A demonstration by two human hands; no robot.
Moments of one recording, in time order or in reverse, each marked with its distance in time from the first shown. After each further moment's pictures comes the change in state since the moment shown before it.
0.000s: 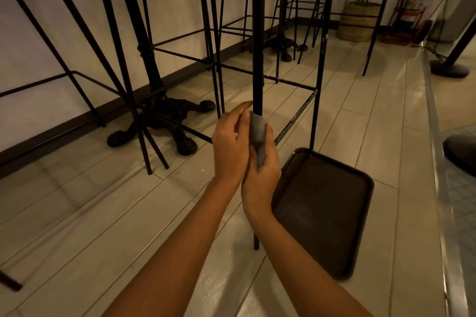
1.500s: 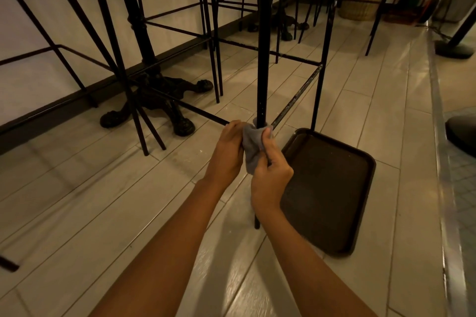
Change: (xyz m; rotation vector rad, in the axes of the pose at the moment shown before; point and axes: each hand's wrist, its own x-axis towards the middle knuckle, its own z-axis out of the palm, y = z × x) left_hand -0.038 -0.090 -0.001 0.186 -0.395 0.011; right_hand -0.024 0.050 -0.019 -0.133 0.071 -0.050
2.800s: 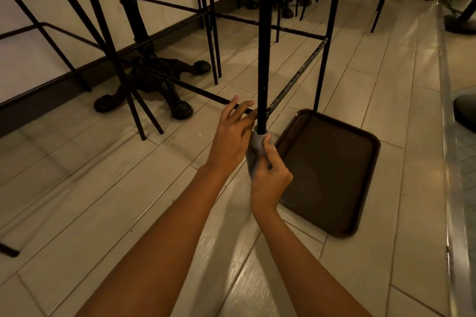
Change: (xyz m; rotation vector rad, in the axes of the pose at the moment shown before) left_hand -0.009 -0.009 0.009 0.255 -0.016 0.181; right_hand -0.035 0.033 -0.005 0.019 0.074 0.243
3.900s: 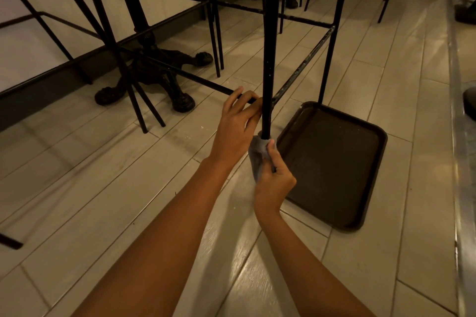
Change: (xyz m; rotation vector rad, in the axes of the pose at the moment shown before) left_hand -0.001 0.005 0.002 -0.052 0.068 -0.016; right_hand -0.013 0.022 -0.006 0.048 0.038 0.100
